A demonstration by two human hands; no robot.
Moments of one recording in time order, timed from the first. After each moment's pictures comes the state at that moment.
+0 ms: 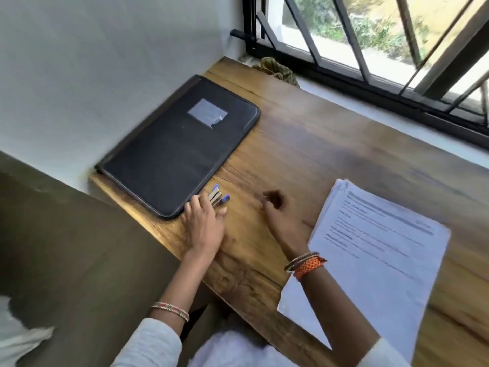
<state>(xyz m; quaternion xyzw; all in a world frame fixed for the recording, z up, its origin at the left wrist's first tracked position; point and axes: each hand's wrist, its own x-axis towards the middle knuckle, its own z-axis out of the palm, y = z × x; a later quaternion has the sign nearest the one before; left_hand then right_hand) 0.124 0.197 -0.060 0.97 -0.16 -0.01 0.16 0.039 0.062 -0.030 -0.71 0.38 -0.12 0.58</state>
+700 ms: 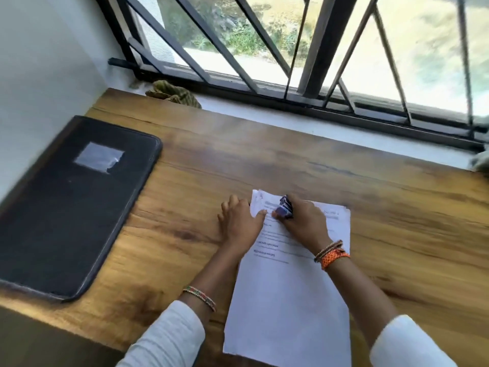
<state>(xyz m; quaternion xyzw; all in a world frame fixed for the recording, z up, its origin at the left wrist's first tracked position) 0.045 -0.005 -0.036 0.89 -0.36 -0.22 0.18 -0.077 -0.092 -0.038 -0.86 0.44 -0.08 0.24</state>
